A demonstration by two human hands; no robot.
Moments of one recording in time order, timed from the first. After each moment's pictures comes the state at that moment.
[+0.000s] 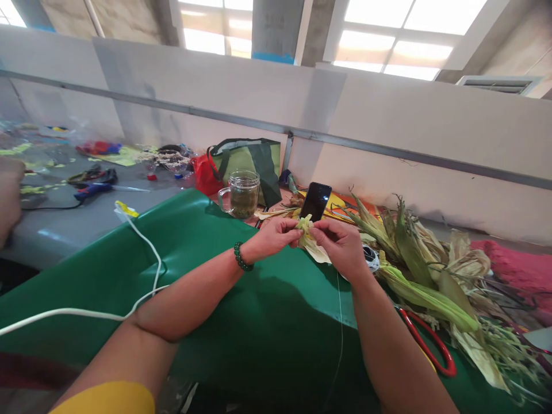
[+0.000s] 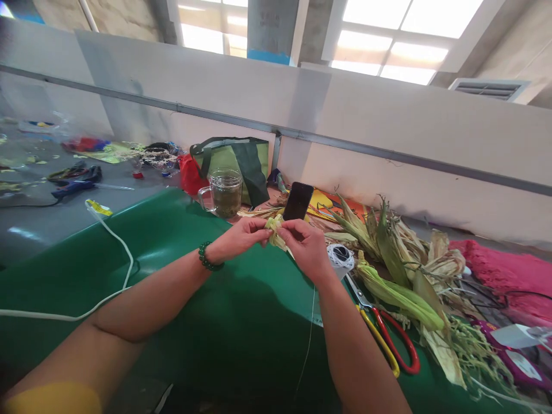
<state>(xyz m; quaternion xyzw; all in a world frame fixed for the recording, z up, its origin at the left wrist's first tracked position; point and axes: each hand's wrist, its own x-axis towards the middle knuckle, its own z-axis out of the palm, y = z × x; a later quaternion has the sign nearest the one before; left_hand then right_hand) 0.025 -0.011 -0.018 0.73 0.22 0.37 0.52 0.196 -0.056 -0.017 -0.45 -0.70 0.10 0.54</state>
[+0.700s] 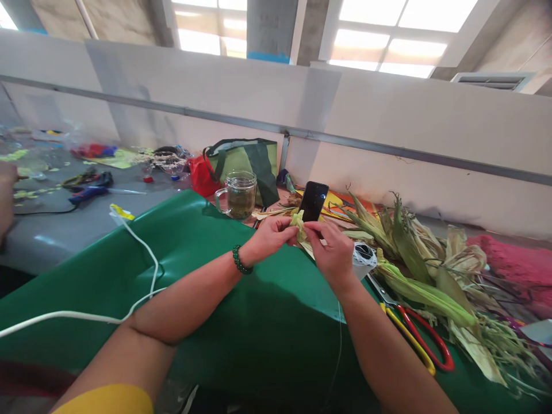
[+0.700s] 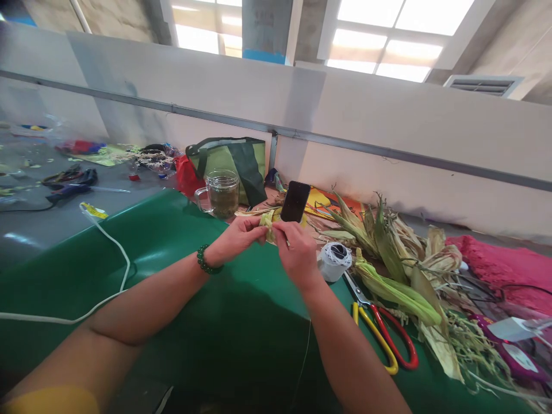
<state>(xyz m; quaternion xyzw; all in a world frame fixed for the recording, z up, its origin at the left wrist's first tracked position) 0.028 -0.012 -0.020 0.71 0.26 0.41 0.51 0.184 -0.058 -0.033 -0.44 -0.72 -0.13 0.52</state>
